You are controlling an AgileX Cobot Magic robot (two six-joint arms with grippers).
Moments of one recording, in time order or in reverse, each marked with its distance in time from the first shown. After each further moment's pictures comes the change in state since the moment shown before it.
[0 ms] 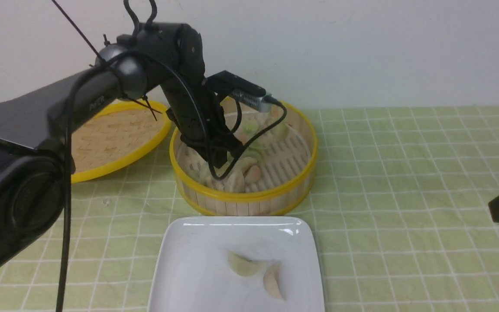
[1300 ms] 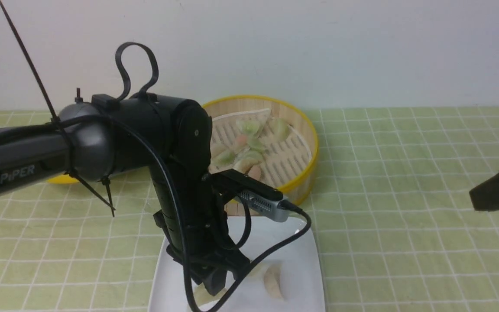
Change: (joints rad) right arm 0.000 0.047 -0.040 0.116 0.001 -0.150; left arm -0.211 -0.428 0.761 -0.088 -0.039 -0.138
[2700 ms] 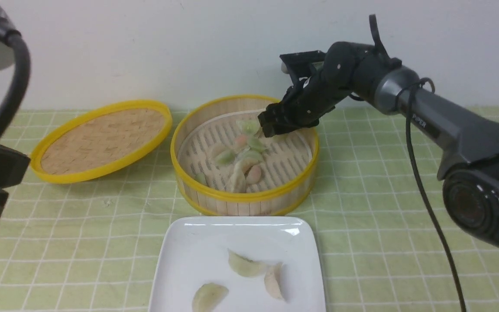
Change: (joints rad) right arm 0.411 1.356 -1.287 -0.230 -0.299 0.210; left arm 0.000 -0.922 0.000 0.344 0.117 -0.323
